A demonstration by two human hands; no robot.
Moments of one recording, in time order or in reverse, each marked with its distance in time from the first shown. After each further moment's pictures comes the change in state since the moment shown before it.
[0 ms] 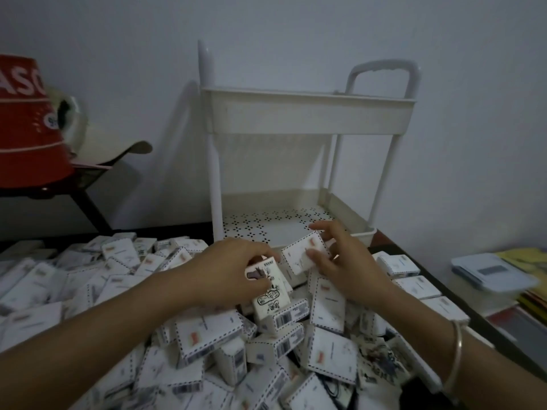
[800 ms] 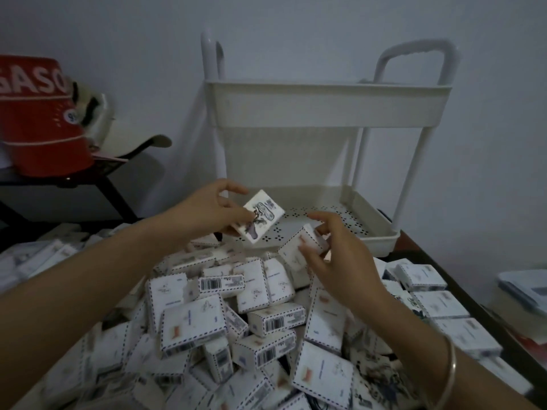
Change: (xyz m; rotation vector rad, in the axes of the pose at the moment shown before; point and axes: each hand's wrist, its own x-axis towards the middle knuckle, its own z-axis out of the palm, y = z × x) left_hand 0.032 -0.011 -0.043 -0.675 0.280 -0.389; right_hand 0.015 0.002 0.014 -0.011 0.079 -0.113
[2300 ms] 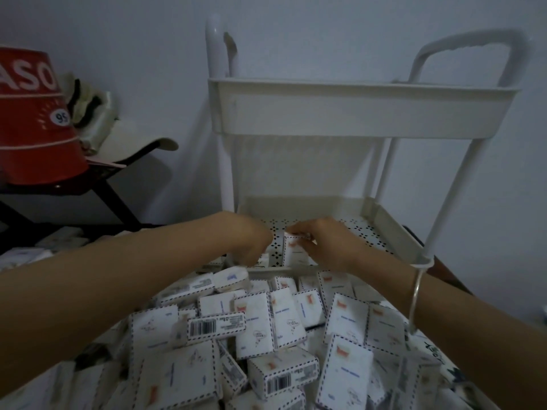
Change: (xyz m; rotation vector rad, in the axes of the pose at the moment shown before) left_hand 0.090 -0.010 0.039 1.541 -0.545 -0.088; right_hand 0.113 0.012 0.030 -0.242 -0.500 -0.192
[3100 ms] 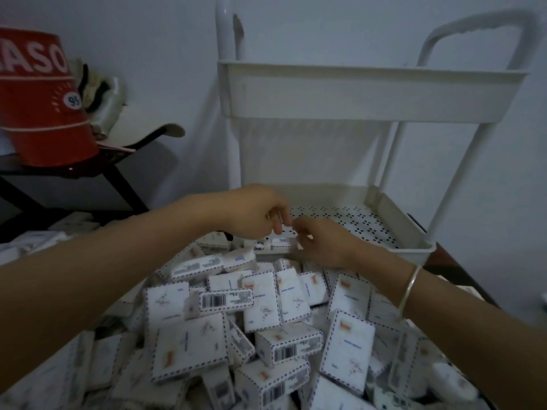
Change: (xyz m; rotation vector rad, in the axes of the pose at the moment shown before) left_hand -0.052 -0.008 -0.004 -0.603 0.365 0.195; right_hand -0.012 -0.011 0.014 0.013 -0.124 0.055
